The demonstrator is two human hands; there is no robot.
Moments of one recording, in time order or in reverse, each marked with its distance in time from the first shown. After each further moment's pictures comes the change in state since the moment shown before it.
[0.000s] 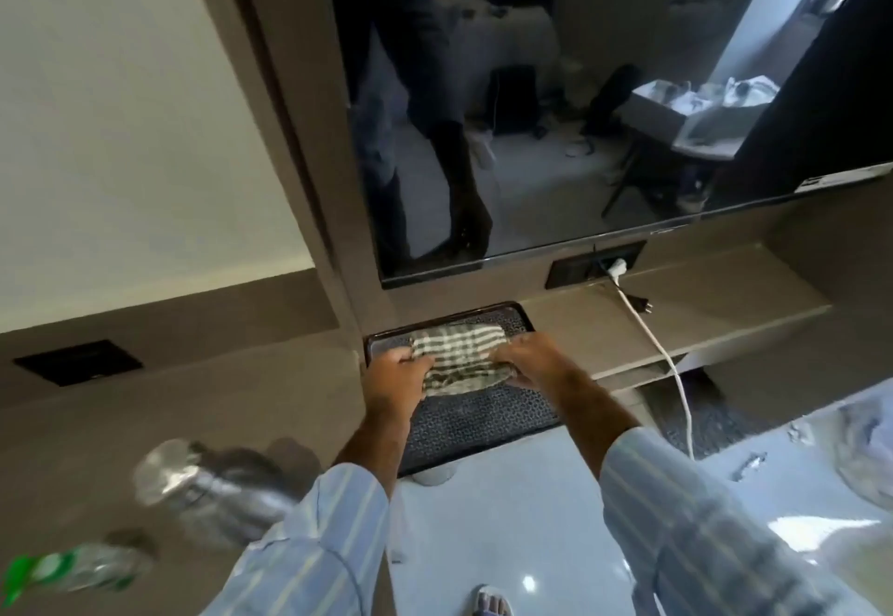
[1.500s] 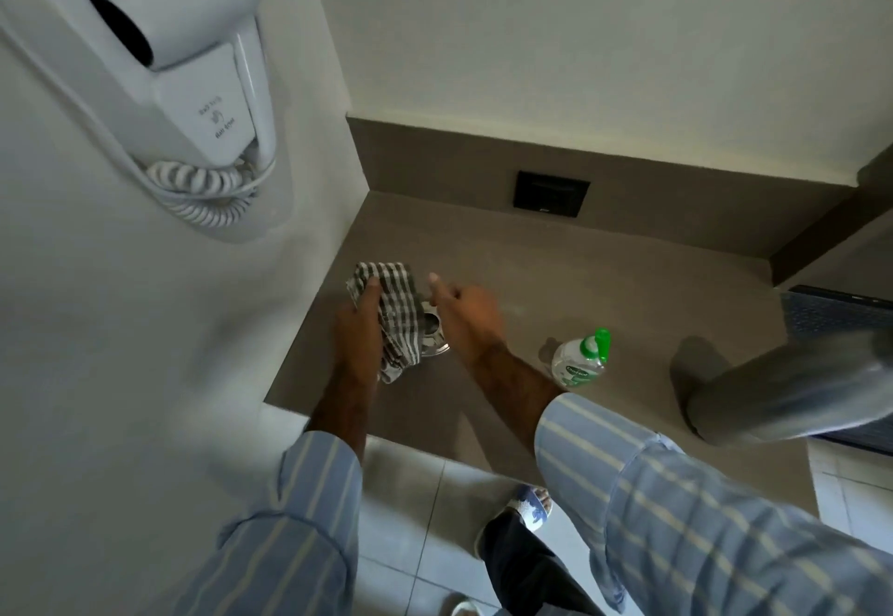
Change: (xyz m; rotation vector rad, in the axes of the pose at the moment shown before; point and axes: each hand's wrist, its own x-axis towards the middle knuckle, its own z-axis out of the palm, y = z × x) left_hand -0.057 -0.227 -0.609 -0.369 0.595 -0.056; right_hand -0.263 0.003 0.668 -0.375 -0.316 -0.500
